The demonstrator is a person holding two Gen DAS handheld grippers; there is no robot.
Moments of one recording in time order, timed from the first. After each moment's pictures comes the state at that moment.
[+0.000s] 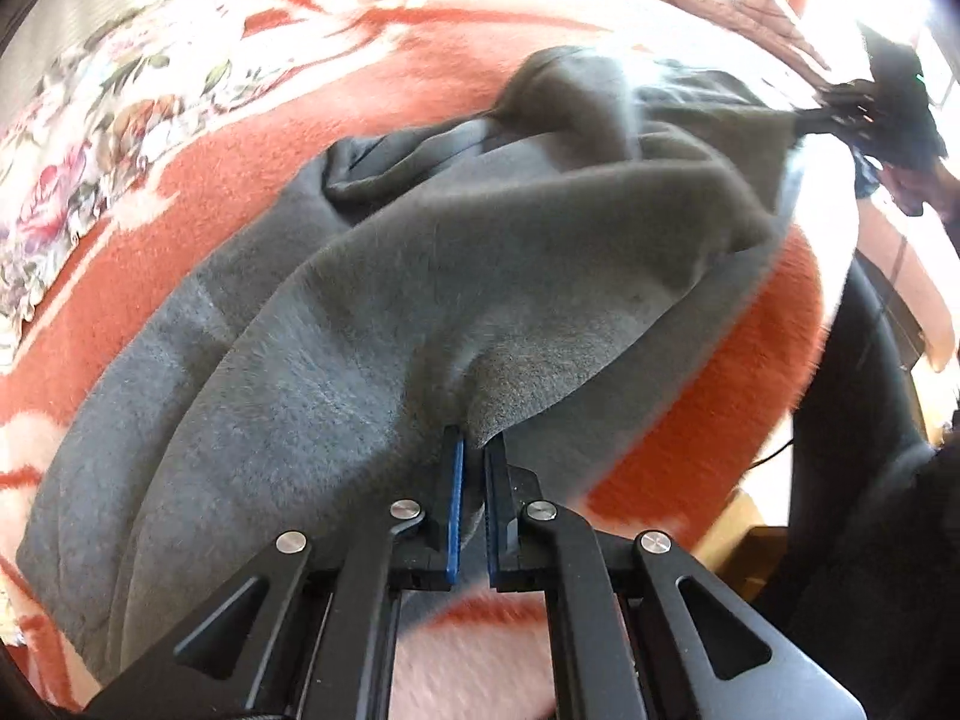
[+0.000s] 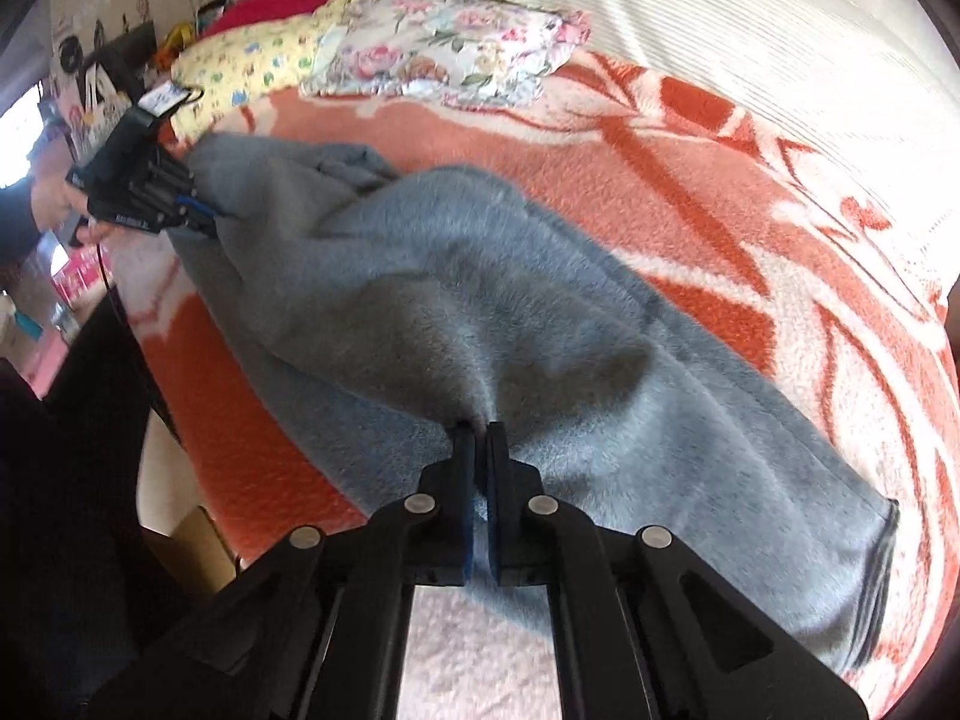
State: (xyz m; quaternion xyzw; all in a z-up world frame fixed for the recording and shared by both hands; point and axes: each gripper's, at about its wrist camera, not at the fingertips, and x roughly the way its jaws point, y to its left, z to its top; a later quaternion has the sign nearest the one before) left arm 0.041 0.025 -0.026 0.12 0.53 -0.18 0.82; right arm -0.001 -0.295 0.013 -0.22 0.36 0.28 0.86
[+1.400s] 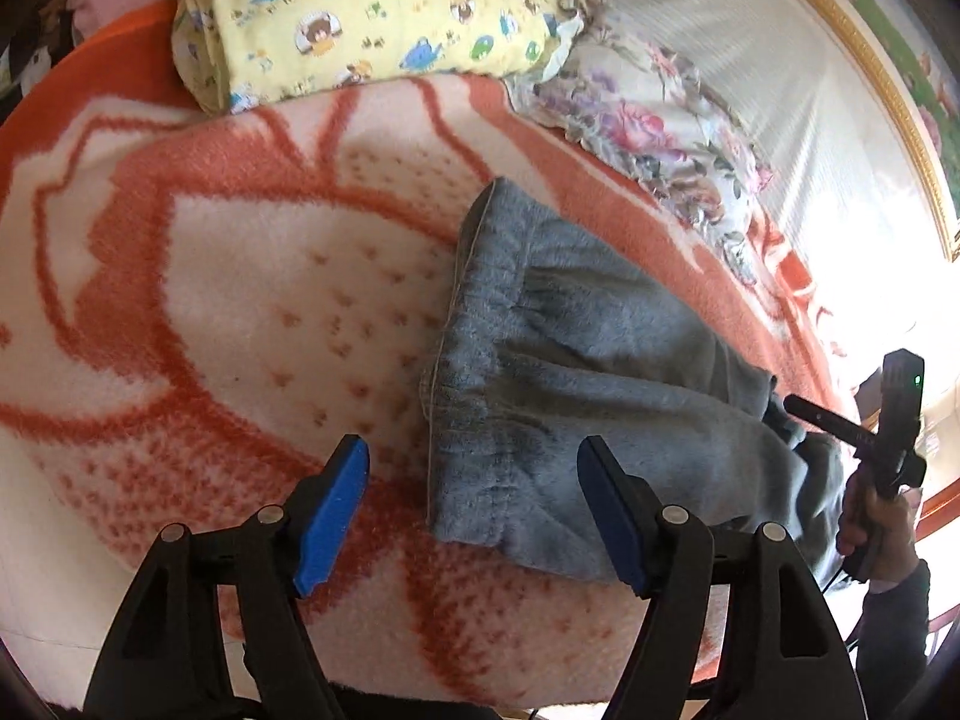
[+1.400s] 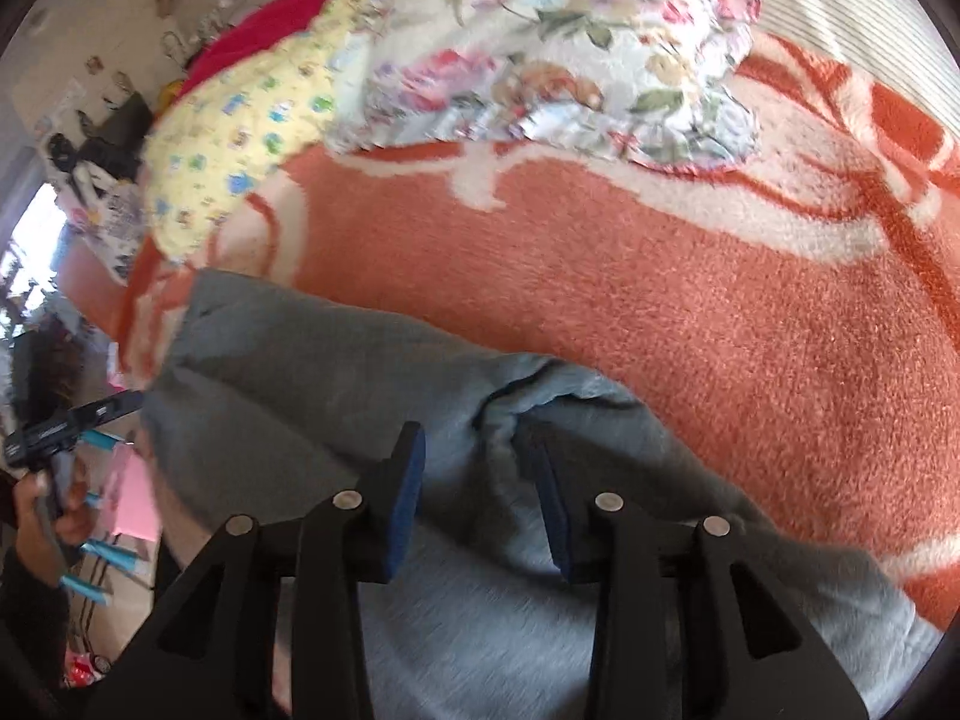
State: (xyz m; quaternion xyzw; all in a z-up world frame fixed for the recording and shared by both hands) left arm -0.107 0.271 -0.025 -0.33 0.39 0.18 0.84; right arm 0.153 -0.022 -0.022 -0.11 0.45 0.32 0.83
